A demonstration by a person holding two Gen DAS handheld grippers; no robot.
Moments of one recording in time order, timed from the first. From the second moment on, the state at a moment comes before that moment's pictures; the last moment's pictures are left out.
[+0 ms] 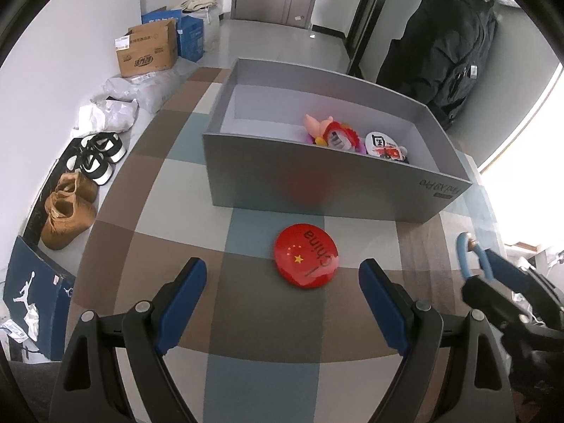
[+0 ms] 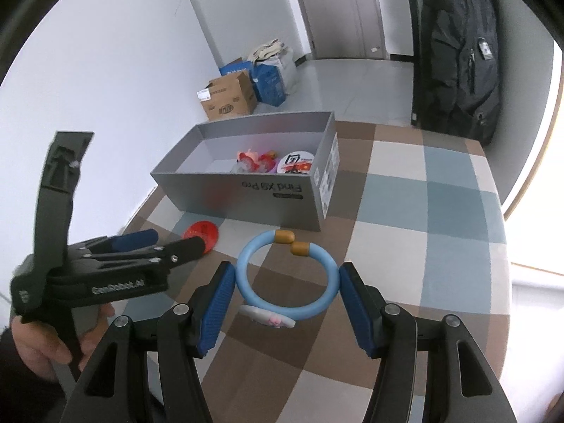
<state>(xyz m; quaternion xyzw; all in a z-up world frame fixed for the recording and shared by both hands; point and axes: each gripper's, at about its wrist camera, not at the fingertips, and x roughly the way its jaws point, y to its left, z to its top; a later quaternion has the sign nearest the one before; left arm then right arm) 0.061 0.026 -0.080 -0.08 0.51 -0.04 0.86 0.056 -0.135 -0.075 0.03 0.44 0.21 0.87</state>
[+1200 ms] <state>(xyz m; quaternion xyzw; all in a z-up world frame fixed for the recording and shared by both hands) 0.068 -0.009 -0.080 0.01 0.49 -0.06 0.87 0.043 -0.163 -0.052 0.06 0.42 0.19 0.88</state>
